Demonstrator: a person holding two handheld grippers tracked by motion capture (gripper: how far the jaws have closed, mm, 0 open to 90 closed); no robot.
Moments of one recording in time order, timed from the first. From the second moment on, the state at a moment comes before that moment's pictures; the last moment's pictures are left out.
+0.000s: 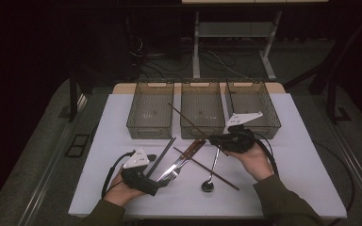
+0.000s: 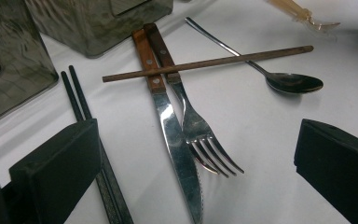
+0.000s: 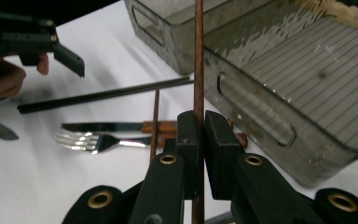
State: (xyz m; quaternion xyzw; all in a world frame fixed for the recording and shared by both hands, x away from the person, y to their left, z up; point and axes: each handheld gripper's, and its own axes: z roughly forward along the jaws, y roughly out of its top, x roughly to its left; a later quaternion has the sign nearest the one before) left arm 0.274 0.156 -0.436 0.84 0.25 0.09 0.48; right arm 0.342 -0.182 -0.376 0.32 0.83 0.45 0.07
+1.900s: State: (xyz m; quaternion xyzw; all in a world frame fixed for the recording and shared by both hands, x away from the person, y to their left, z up) left arm 0.274 0.156 -0.435 0.84 0.25 0.09 0.48; right arm 0.442 -0.043 -0.342 0.34 0.81 0.46 0.09
